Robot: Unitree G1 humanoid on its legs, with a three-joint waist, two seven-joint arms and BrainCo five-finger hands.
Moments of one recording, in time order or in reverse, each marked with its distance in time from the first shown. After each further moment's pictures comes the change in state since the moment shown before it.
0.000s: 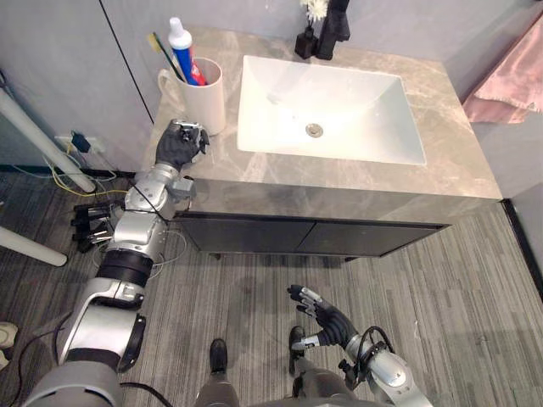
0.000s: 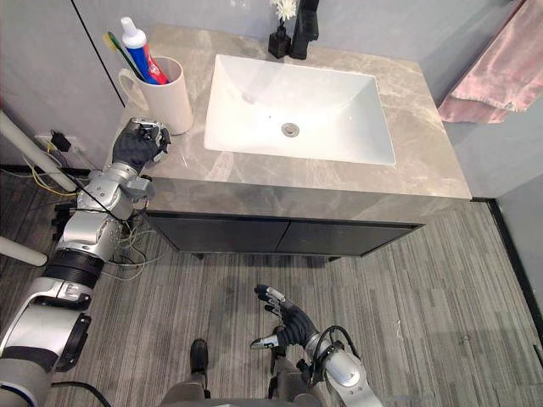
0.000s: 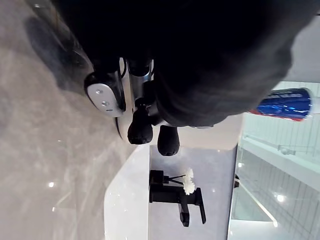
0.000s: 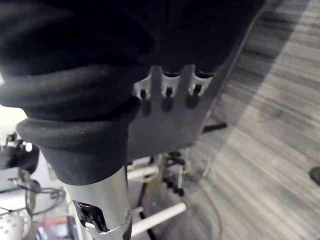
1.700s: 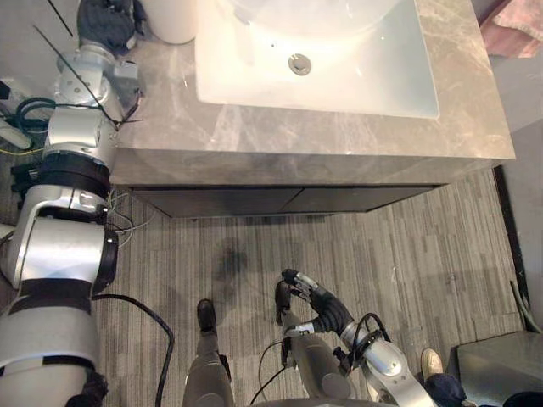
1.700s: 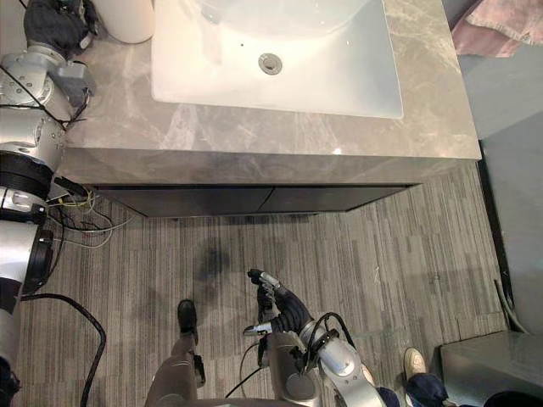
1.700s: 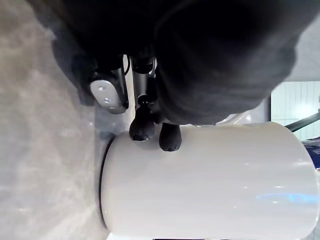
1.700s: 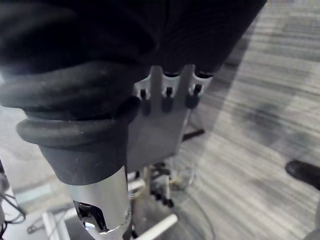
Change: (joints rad) left arm -0.559 0.170 -0.116 0.393 -0.031 -0.020 0.069; right arm -0.047 -0.001 0.033 -0.057 0.021 -0.001 -0.042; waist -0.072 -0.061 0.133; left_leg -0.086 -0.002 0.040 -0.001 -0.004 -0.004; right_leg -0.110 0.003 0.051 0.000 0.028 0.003
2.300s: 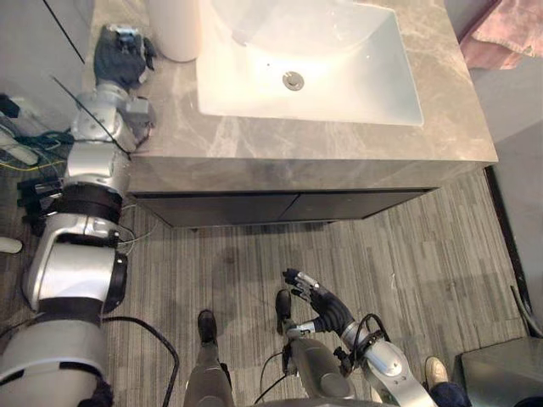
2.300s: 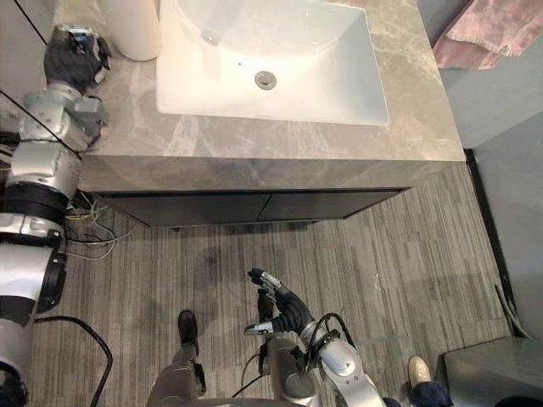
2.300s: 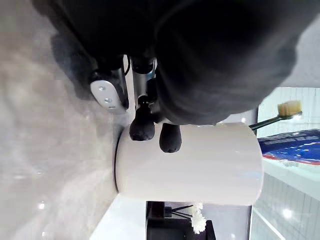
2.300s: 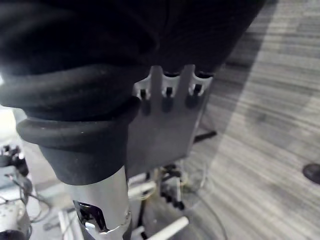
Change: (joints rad) left arm 0.241 -0.075 0.130 -0.140 0.032 -0.024 -0.006; right arm 0.006 -0.001 -0.004 0.001 0.022 -0.001 0.005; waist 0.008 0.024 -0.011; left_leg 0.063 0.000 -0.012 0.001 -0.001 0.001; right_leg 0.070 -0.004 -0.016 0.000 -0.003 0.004
